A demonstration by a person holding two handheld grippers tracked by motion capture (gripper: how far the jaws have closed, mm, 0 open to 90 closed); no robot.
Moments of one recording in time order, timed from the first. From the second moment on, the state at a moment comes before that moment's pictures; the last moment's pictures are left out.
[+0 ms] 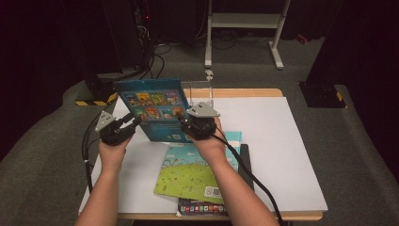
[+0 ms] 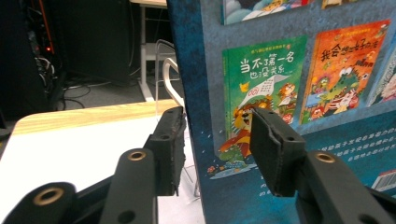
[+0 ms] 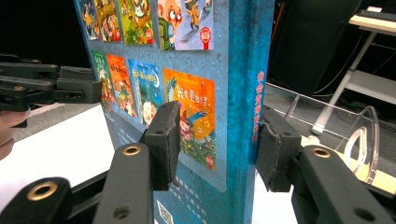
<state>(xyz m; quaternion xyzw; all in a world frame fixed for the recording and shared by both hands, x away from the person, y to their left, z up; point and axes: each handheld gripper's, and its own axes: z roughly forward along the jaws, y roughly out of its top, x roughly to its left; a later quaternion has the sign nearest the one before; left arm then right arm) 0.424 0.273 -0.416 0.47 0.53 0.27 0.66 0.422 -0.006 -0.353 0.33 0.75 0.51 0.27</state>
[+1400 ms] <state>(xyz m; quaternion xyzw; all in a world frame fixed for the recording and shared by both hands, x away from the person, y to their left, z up) 0.338 0.266 -0.410 0.49 0.51 0.24 0.67 0.364 -0.005 -0.361 0.26 0.76 0.56 0.21</state>
